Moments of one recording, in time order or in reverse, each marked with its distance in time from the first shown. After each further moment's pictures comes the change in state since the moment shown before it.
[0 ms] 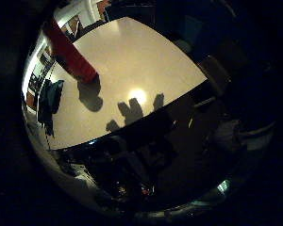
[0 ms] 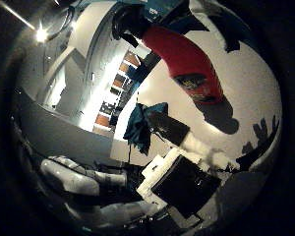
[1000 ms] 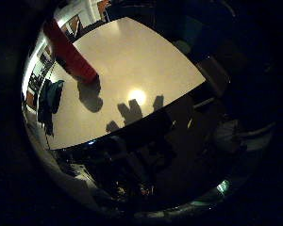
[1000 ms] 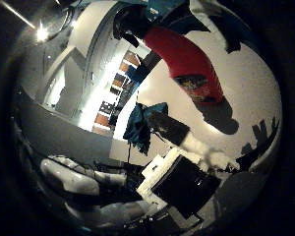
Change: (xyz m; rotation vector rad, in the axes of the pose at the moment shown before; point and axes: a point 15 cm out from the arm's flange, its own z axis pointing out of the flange) arm -0.001 -0.001 -0.002 0.001 0.007 -0.007
